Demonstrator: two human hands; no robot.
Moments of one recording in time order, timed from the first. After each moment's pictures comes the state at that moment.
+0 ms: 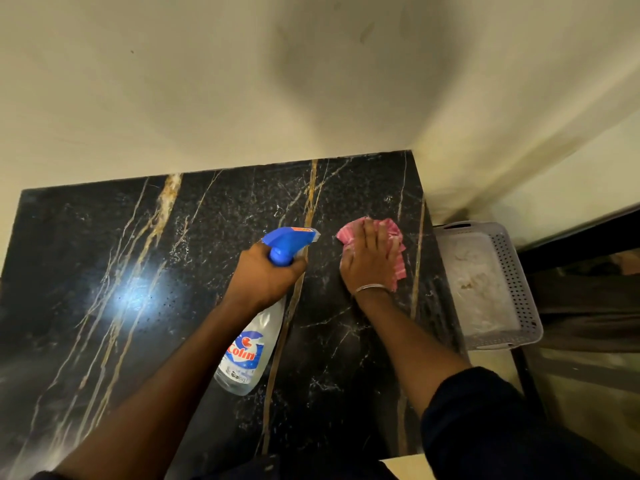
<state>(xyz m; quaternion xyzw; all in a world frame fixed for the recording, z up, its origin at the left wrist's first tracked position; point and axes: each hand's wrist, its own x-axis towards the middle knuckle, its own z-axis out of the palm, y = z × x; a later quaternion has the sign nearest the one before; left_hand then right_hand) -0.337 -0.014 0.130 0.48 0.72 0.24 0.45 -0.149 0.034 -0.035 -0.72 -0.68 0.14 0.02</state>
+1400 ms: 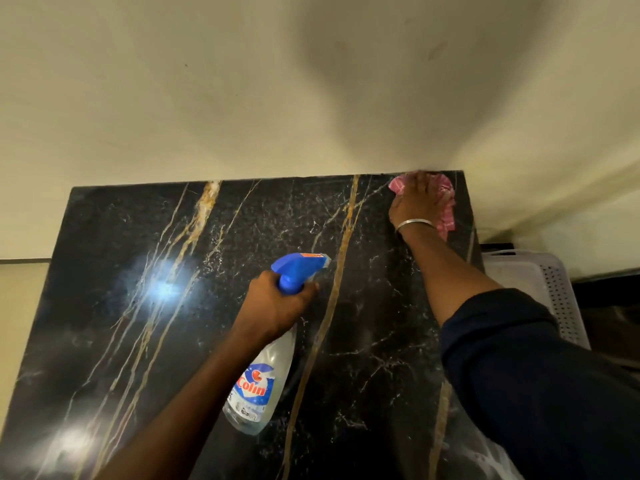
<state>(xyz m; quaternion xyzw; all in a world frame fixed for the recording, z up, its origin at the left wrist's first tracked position) -0.376 -0.010 0.120 0.43 0.74 0.23 0.47 -0.155 0.203 -0.011 -0.75 -0.64 0.16 0.00</state>
